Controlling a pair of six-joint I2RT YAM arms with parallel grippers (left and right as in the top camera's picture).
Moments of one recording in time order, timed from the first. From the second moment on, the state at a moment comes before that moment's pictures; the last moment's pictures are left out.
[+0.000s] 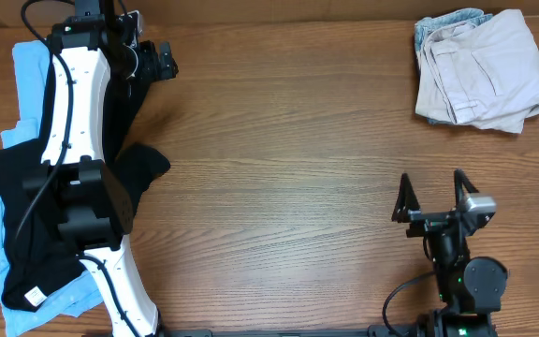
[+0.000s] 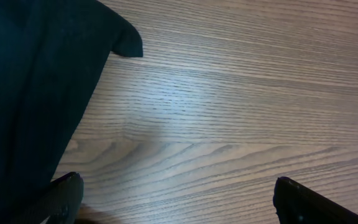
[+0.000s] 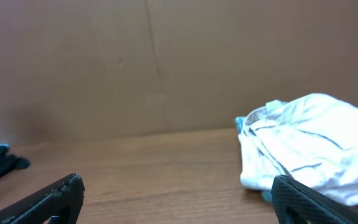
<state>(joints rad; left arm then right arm) 0.10 2.20 2.12 -1.08 0.26 -0.10 0.00 0.24 0.08 0.23 -0.11 0.15</state>
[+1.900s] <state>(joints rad) 0.09 2.14 2.11 -1.08 0.25 -0.10 0.07 0.01 0.02 -0.02 -0.12 0.15</state>
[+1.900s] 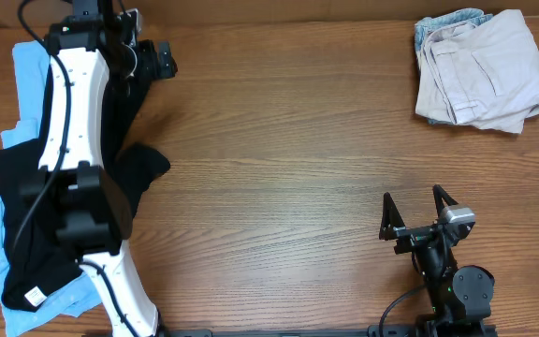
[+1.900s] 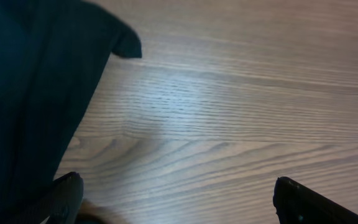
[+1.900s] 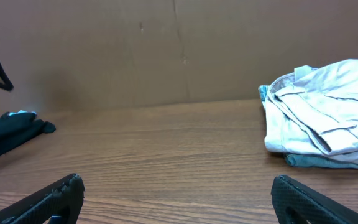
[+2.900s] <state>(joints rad) -0.02 0.83 0.79 -0.17 0.01 -0.04 0.07 0.01 0.02 -0.02 -0.12 0.15</state>
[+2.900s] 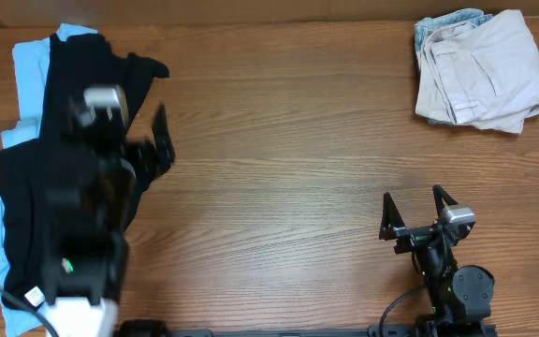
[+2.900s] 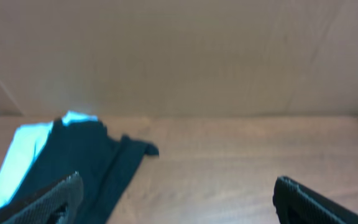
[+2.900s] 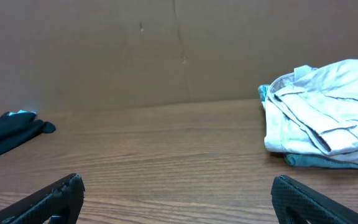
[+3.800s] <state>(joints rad) -0.02 0.02 0.02 0.11 -0.07 -0.08 0.07 0.01 0.02 -0.02 -0.12 0.15</state>
